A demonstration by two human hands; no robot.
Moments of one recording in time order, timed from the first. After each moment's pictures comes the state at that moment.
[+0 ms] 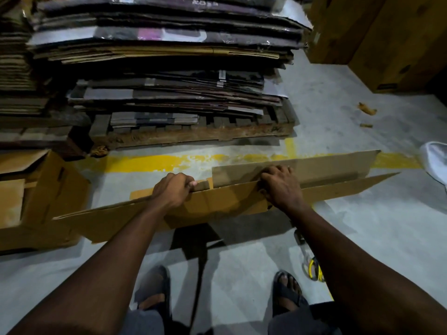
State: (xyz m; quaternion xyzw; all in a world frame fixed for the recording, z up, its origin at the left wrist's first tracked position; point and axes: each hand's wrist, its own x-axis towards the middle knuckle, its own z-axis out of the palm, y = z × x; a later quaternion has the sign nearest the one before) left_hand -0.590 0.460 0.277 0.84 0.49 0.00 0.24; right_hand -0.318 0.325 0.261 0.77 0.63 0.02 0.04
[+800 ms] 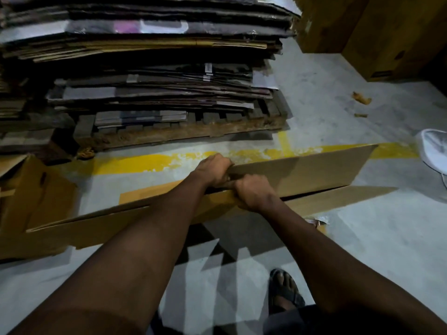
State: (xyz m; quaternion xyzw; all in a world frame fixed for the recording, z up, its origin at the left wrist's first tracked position) left_hand -0.444 0.468 0.268 0.93 0.31 -0.08 0.17; right_hand -0.353 0.339 0.277 0.71 0.70 -0.06 0.07
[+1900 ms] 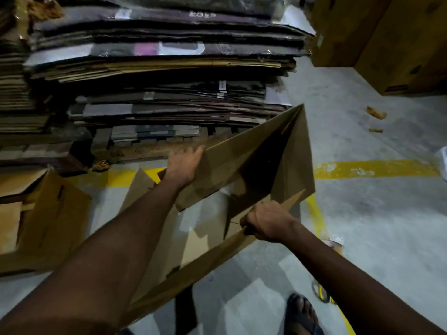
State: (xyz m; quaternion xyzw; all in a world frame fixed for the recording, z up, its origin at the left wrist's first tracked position) left_hand -0.507 0.565 0.275 0.89 0.44 -0.06 -0.03; right_hand -0.356 0.337 0.301 0.62 0.77 -0.10 0.12
